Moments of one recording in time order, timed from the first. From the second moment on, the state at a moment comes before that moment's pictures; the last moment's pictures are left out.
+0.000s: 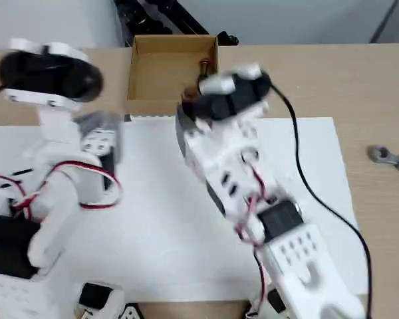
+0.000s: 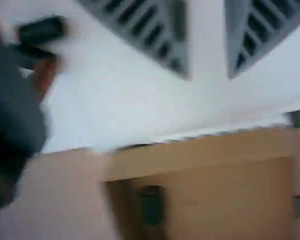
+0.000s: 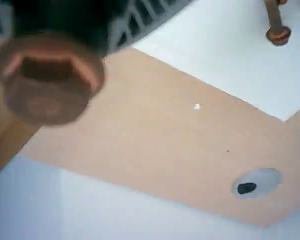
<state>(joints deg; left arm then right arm) 5.4 -41.9 -2.7 88.7 6.3 -32.2 -42.7 33.3 30.1 -10.4</state>
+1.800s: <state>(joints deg) -16.2 -74.3 30.4 92.5 -2.7 -22.0 56.4 -41.6 24.8 -8.8</state>
